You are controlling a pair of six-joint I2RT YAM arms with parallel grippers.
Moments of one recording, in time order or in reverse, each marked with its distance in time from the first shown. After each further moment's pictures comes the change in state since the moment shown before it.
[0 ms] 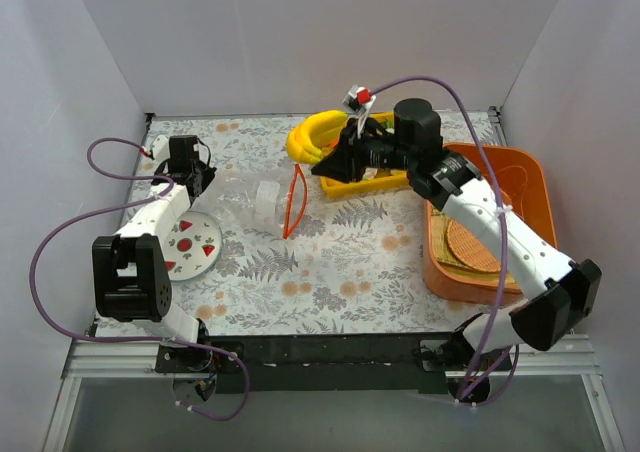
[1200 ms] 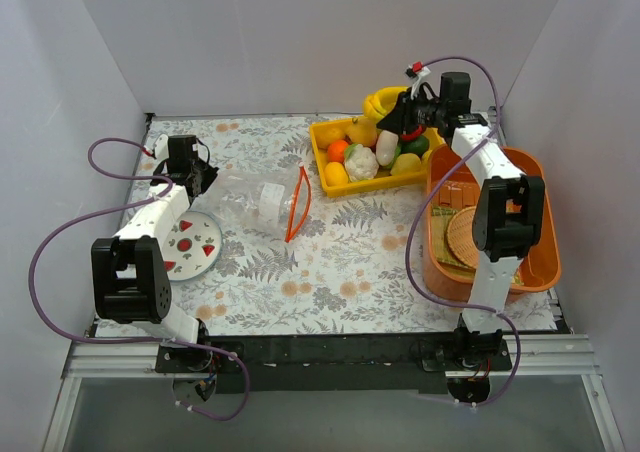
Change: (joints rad) left arm 0.011 -0.012 0.006 -0.011 0.074 0.000; right arm -0.578 0.616 0.286 0.067 -0.121 -0.263
